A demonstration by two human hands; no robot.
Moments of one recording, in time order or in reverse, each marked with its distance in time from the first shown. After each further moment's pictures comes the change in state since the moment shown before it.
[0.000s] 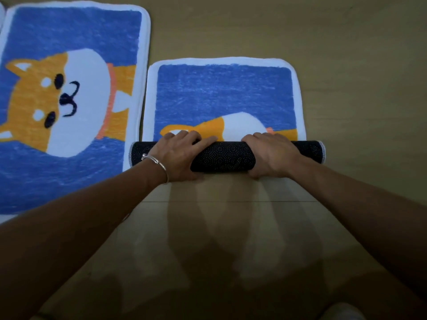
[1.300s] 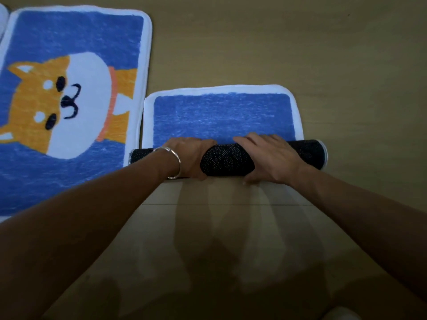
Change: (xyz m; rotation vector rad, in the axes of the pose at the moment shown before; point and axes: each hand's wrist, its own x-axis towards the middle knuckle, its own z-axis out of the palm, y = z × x) left_hand 0.021 0.016 -0.028 -0.238 -0.262 -0.140; right_hand -0.009 -0.003 -0.005 -0.128 0.057 -0.093
